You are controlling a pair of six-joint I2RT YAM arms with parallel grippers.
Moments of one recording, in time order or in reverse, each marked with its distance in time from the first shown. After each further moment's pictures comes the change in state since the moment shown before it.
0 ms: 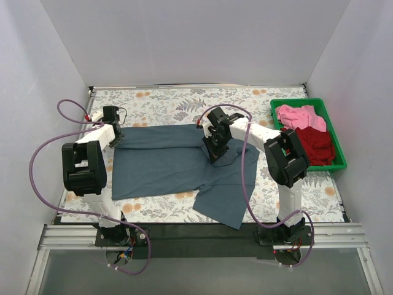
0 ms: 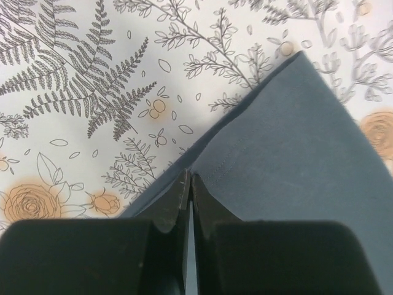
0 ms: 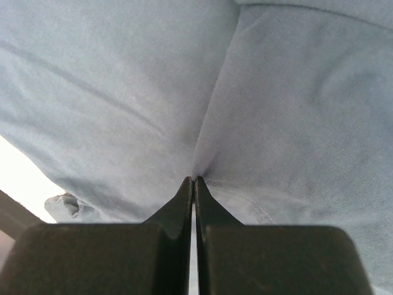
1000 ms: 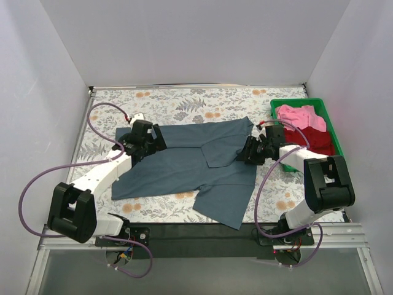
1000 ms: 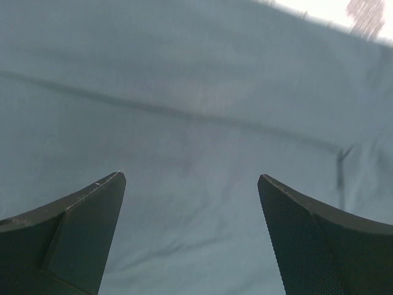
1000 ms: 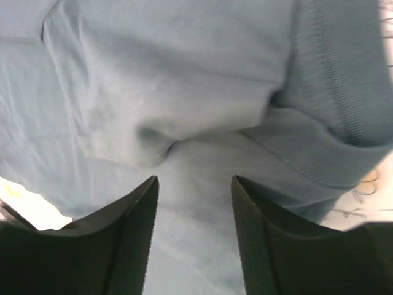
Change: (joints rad) left arm -0.451 -0.422 -0.240 0.053 0.158 0.091; right arm -0.438 -0.441 -0.712 0.587 -0.122 0.415
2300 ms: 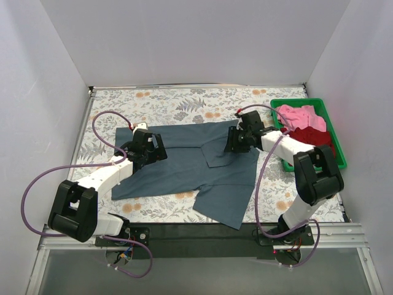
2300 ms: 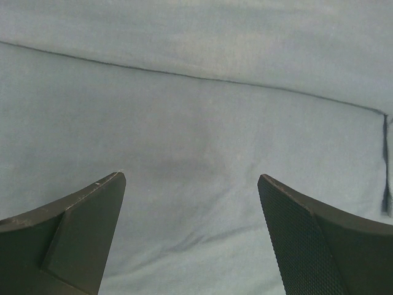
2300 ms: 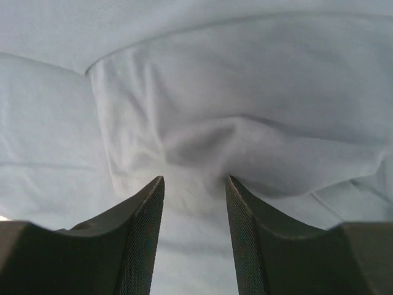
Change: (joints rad) left arm -0.006 -0.011 -0.175 0.111 0.076 0.046; right arm 0.229 0.137 0.282 -0.117 0.237 -0.024
